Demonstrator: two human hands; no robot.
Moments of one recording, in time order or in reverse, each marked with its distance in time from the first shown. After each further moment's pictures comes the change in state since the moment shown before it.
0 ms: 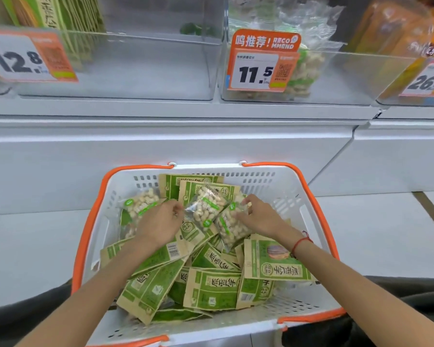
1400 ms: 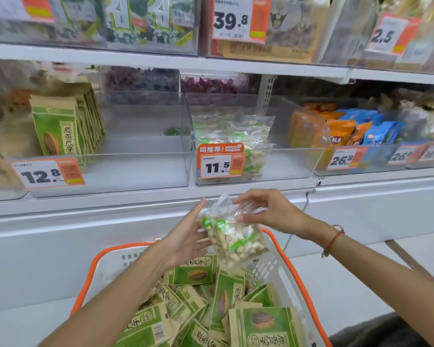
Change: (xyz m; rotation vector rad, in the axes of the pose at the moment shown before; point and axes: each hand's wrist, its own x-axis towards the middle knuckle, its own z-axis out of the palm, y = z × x) left_hand 0.018 0.134 -0.101 -1.139 -0.527 -0.100; right_hand -0.060 -0.061 -0.164 0.288 0.207 -0.527
